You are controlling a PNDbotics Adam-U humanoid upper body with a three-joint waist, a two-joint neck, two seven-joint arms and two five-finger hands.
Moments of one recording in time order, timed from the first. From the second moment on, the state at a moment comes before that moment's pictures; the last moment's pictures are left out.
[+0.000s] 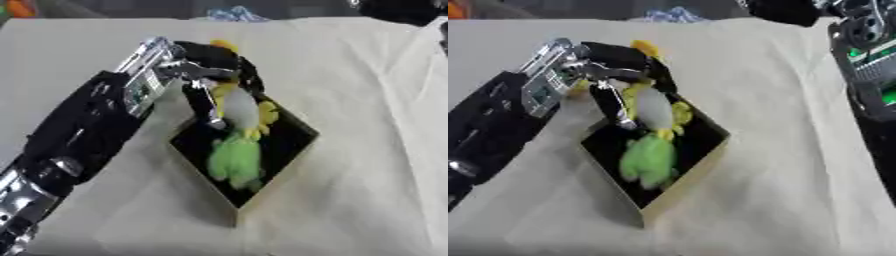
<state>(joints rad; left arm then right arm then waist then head) -1.08 0.23 -0.52 -1.09 -0.69 -0.44 -0.67 -0.74 -0.53 0.16 -1.77 0.31 0.01 0.14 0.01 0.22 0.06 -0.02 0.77</state>
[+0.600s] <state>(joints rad) -1.07 0.37 -0.42 -1.29 -0.60 -0.38 -0.62 -0.73 -0.52 0.16 -1.77 0.31 0.01 0.14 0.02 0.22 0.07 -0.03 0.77</state>
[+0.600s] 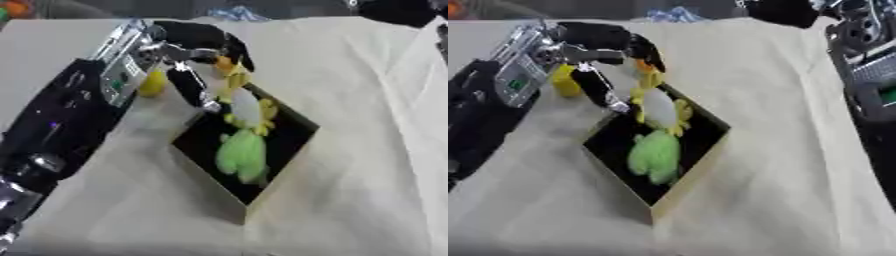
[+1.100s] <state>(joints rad) -1.09 0.57 -0.32 -1.06 -0.63 -0.33 -0.61 -0.72 -0.53 0.15 -1.77 0.31 0.01 0.13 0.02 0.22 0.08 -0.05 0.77</state>
